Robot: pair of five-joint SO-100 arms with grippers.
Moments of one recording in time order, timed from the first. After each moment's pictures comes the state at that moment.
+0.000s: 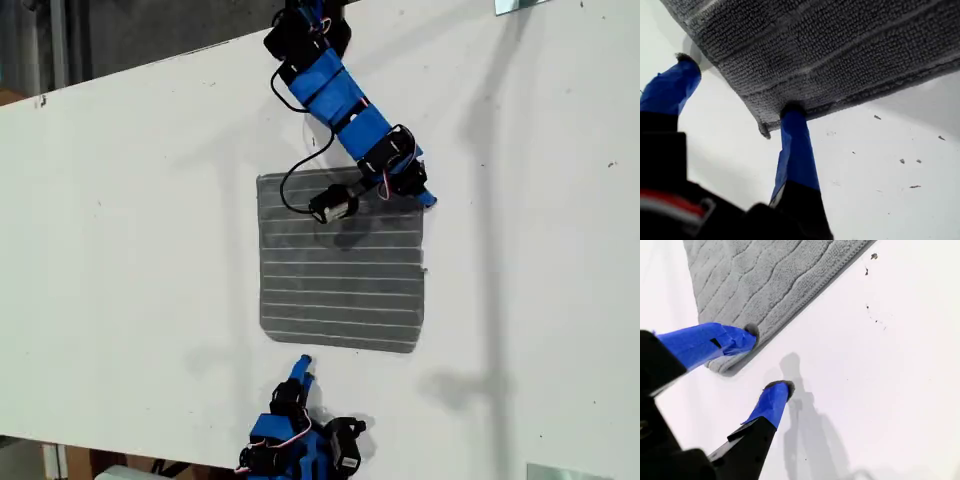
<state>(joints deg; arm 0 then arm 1) -13.9 168.3 169.3 64.2 -76.8 -33.7 58.1 74.8 78.0 96.1</state>
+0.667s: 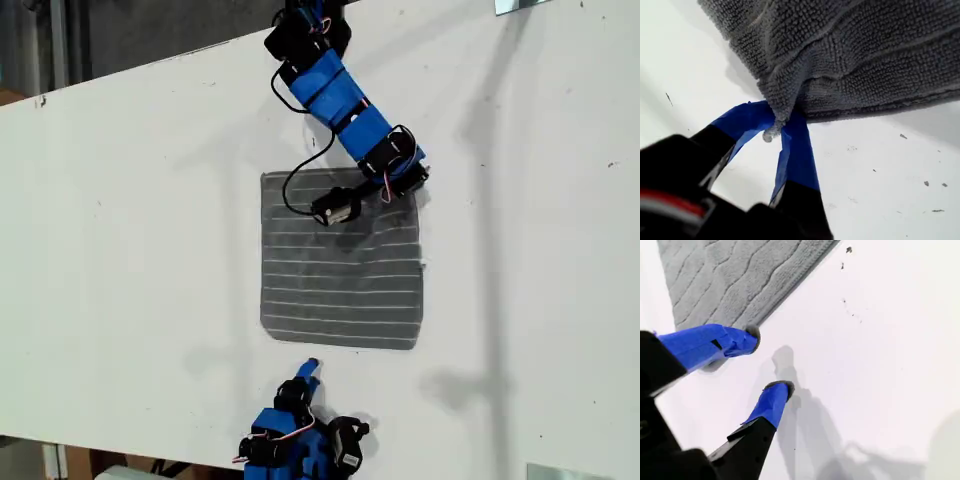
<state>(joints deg) -7.3 152.8 161.6 63.2 -79.9 -33.7 57.1 74.5 74.4 95.4</state>
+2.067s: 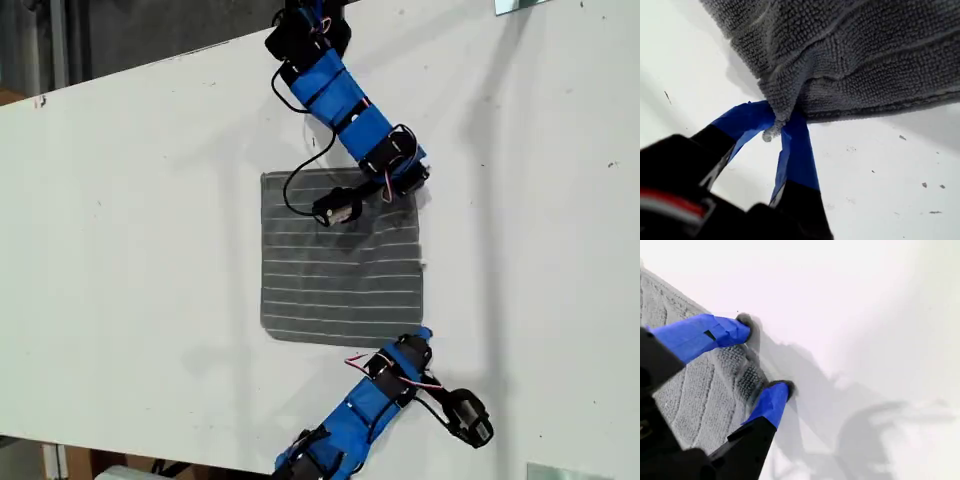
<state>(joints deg) 33.9 61.8 77.9 72.5 -101.9 -34.0 56.8 74.2 75.0 94.6</state>
